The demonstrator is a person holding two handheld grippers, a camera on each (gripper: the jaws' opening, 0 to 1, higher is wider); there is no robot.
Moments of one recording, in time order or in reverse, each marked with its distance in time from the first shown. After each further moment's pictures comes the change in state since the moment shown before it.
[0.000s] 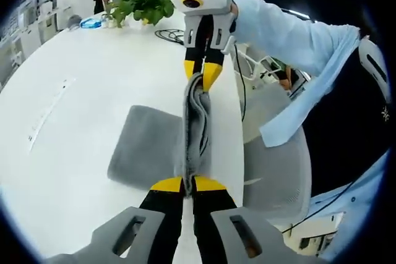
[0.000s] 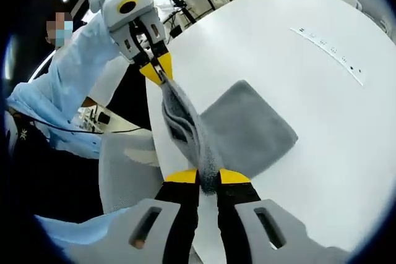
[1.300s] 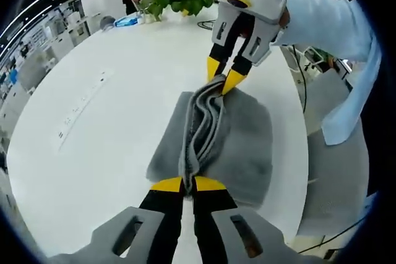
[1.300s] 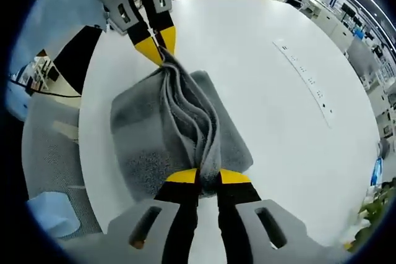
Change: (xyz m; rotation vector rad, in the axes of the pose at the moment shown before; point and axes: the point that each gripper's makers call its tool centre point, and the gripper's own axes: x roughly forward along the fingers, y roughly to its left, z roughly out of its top) left arm 0.042 0.077 -0.016 0.028 0.019 0.325; right arm 0.047 -0.085 0.011 -0.302 0.069 -0.432
